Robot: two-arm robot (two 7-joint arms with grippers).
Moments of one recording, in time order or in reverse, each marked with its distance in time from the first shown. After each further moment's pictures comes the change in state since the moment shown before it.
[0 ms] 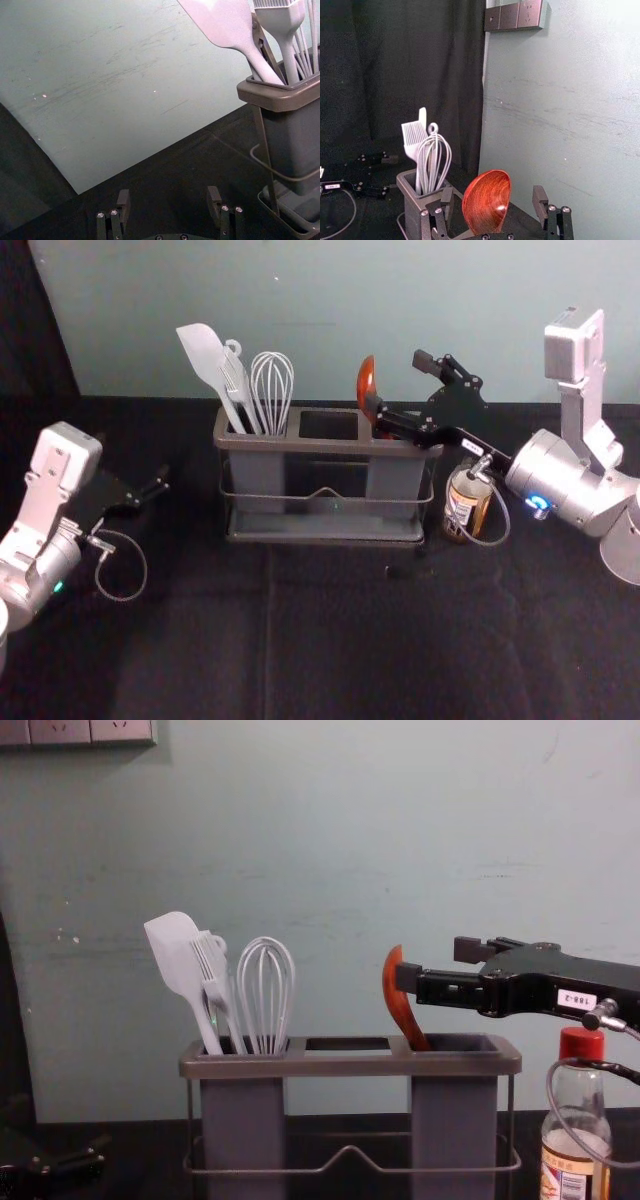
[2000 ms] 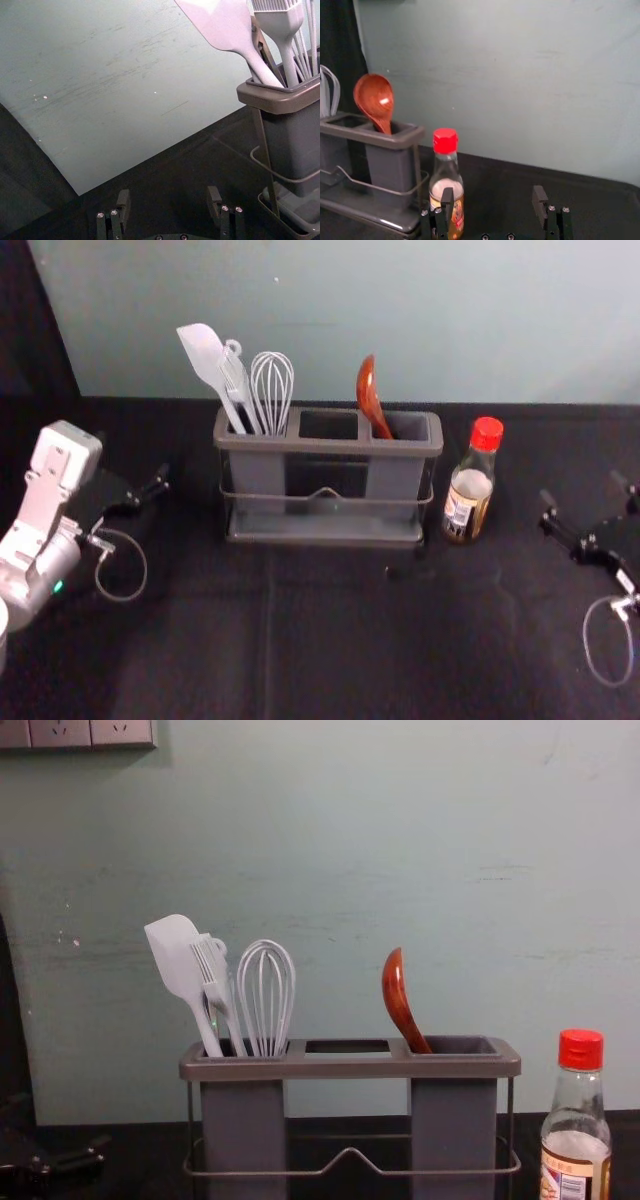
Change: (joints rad) left arm 0.000 0.000 0.000 0.000 0.000 0.000 0.000; right arm -0.601 0.003 0.378 -0.299 -0.106 -0.078 -0.312
